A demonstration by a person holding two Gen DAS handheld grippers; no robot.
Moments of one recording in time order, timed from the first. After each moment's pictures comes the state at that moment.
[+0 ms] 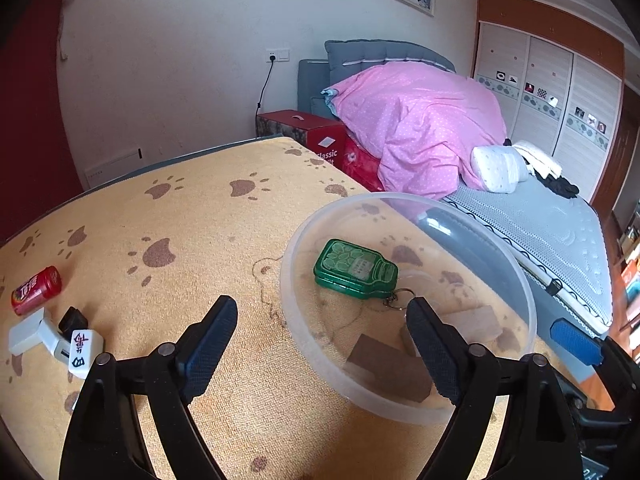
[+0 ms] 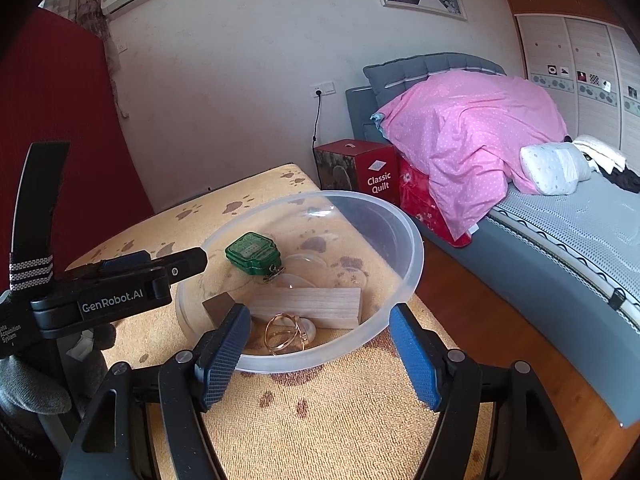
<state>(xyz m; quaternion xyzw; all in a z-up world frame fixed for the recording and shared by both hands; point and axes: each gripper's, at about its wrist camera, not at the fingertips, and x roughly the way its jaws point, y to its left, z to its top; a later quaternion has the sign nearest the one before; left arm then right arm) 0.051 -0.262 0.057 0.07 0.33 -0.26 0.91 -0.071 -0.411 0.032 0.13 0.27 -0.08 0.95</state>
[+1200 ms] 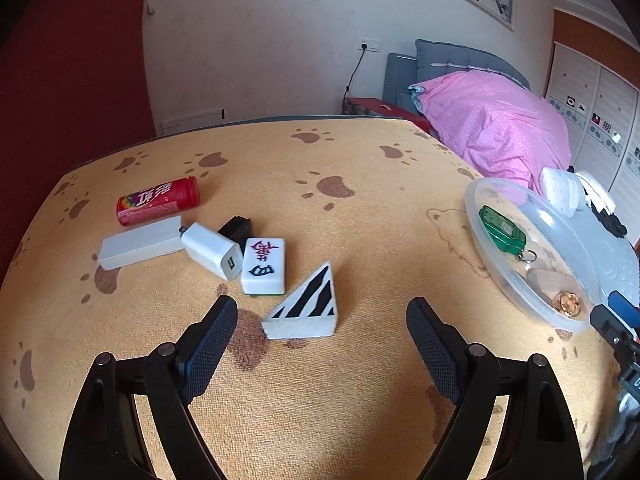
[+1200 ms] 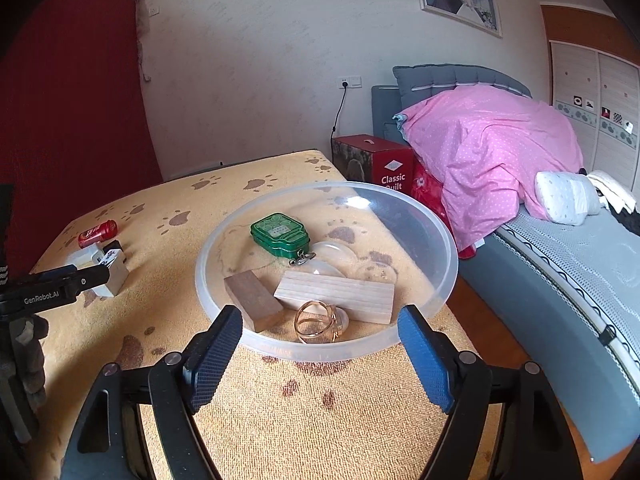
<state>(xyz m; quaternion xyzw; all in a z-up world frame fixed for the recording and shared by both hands) 0.044 -0.115 0.041 0.02 0.36 -0.13 0.92 -0.066 -0.382 0.034 0.06 0.29 -0.06 0.95</state>
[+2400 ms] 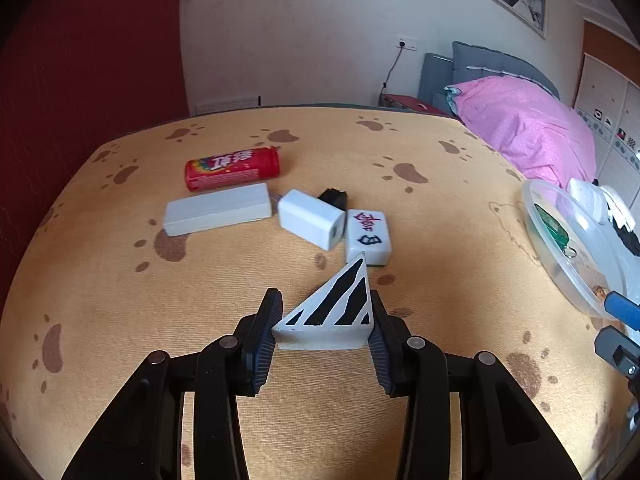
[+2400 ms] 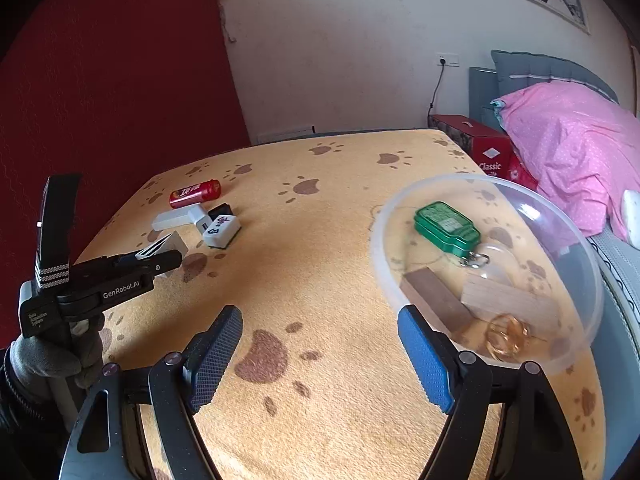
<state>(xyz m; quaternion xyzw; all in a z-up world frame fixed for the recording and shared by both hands) 0.039 -0.053 0.028 0.00 0.37 -0.07 0.93 -0.029 -0.287 0.044 0.04 0.34 0.11 0.93</state>
